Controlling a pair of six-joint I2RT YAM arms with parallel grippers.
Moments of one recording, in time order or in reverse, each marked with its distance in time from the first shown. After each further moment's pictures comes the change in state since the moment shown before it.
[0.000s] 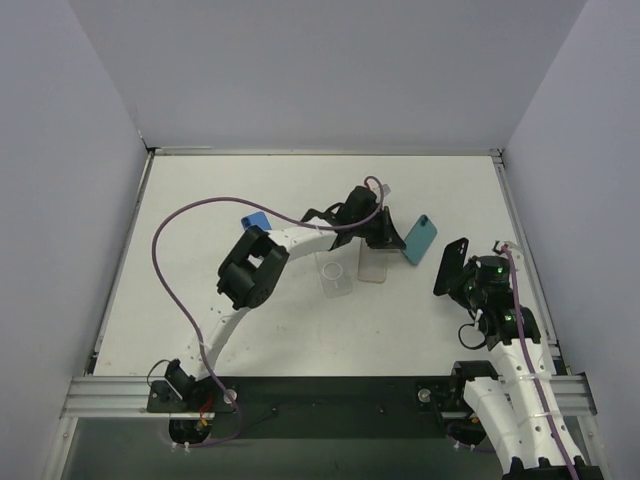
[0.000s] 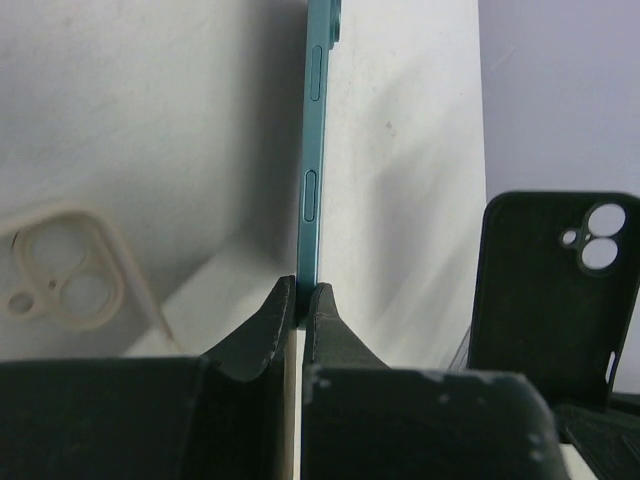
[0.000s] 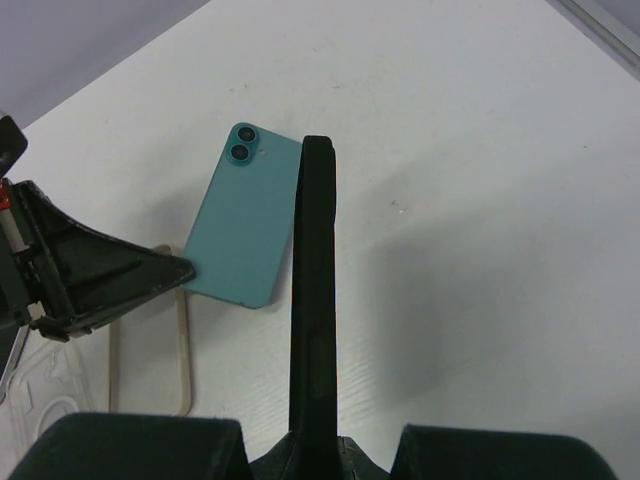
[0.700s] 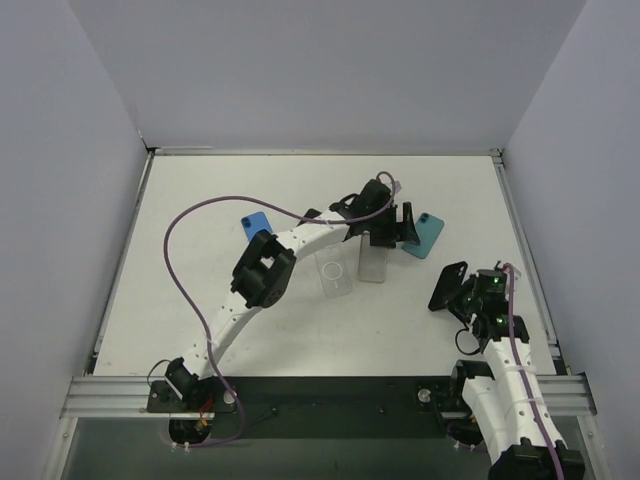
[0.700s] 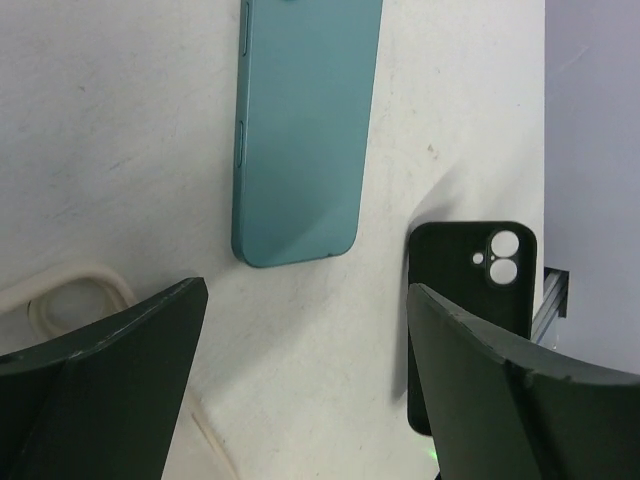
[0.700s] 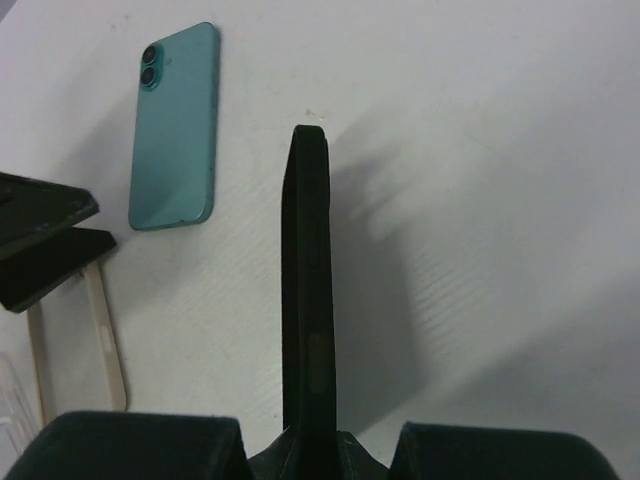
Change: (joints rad) left arm -0.027 0.193 0.388 -0.283 -0.071 0.091; right arm -0.105 0.026 -0.175 0.080 -0.081 0.104
